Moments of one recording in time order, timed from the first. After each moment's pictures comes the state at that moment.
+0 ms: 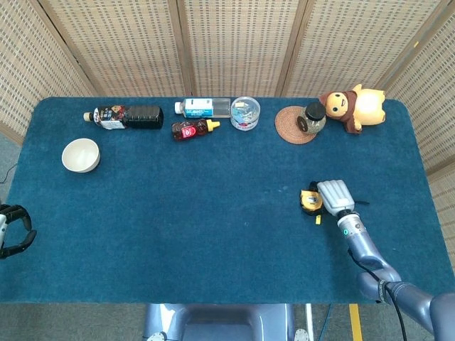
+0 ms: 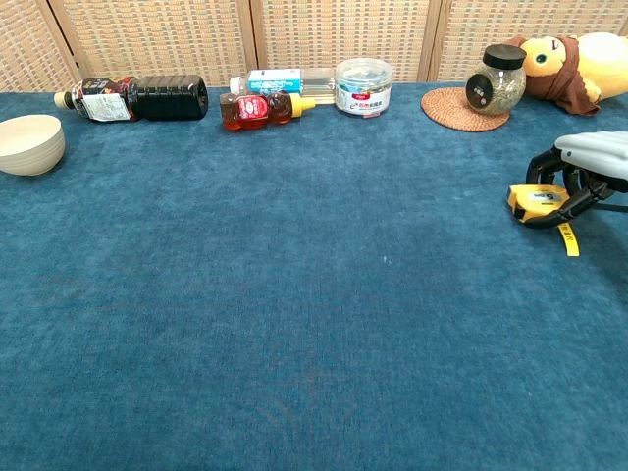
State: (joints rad) left arm -0.15 -0.86 -0.04 -1.80 1.45 1.36 -0.05; right arm 0.64 -1.59 0.13 -0.96 -1.28 0.83 0.02
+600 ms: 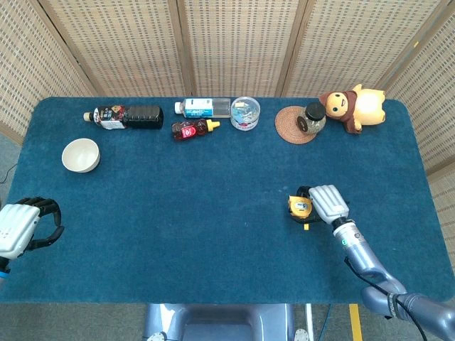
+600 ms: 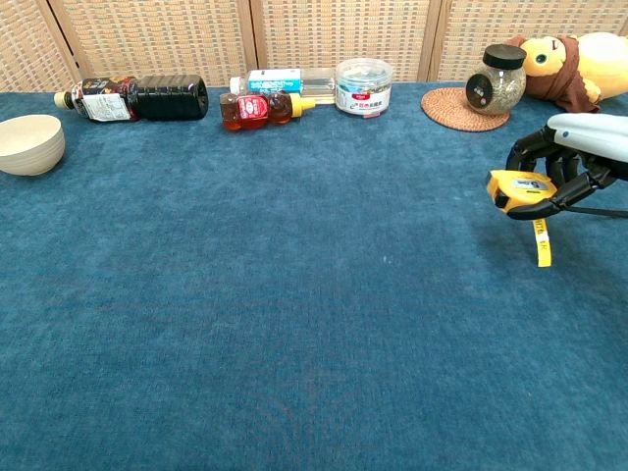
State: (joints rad) left arm -0.26 -0.84 -0.06 -1.85 1.51 1.23 -0.07; right arm 0.60 -1.45 0.13 -1.31 -1.32 0.93 0.02
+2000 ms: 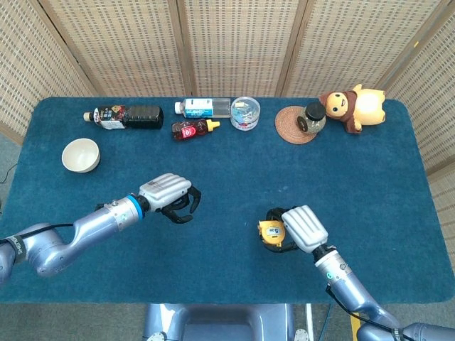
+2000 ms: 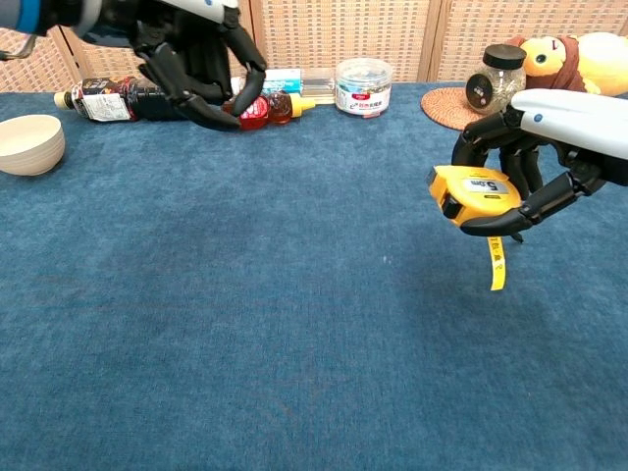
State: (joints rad) left arm -1.03 -1.06 -0.26 -1.76 1.29 0.40 -0.36; right arm 0.54 -1.35 0.10 -1.78 -1.38 1.09 -0.22
